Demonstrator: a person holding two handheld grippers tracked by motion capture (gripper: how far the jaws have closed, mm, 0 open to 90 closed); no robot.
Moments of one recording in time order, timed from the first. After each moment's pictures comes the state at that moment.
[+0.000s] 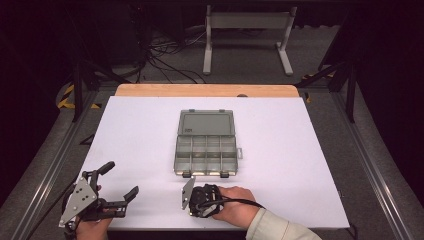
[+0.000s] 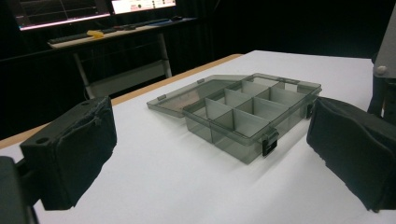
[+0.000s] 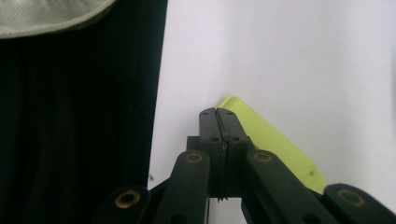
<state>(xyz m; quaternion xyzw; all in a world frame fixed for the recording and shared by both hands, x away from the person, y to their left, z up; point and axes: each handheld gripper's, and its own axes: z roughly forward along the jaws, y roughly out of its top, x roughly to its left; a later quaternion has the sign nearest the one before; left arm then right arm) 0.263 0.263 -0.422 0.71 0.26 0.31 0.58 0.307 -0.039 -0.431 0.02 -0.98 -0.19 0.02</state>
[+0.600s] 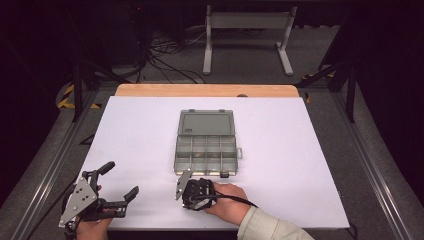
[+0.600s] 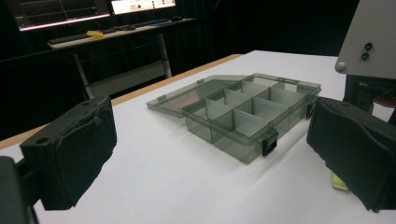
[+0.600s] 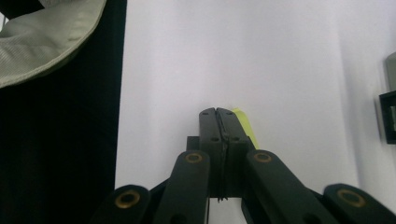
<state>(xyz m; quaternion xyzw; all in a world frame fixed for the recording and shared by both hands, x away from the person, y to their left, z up) 0.263 0.263 -0.422 0.71 0.26 0.31 0.58 0.322 -0.025 -0.433 -0.02 -0.98 -0.22 0.01</state>
